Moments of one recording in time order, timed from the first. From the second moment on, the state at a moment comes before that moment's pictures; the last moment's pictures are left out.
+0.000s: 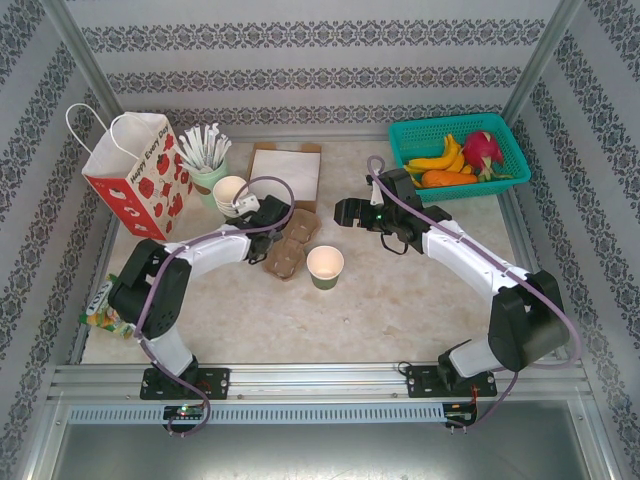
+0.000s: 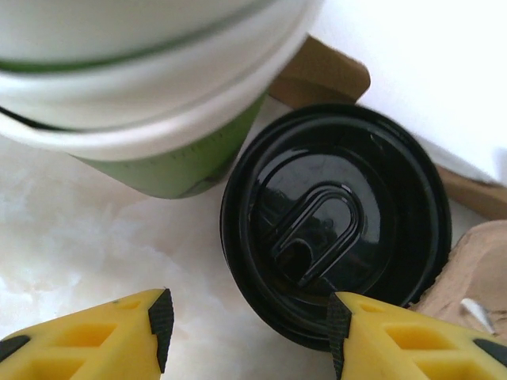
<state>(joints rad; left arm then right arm) -0.53 1.73 1.04 -0.35 -0.51 -0.90 0.44 1.46 1.05 -0.34 -0.23 0.51</state>
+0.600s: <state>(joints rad) -0.55 1.88 1.16 -0.36 -0.48 -0.87 0.44 1.41 1.02 -0.34 -0.21 0.49</state>
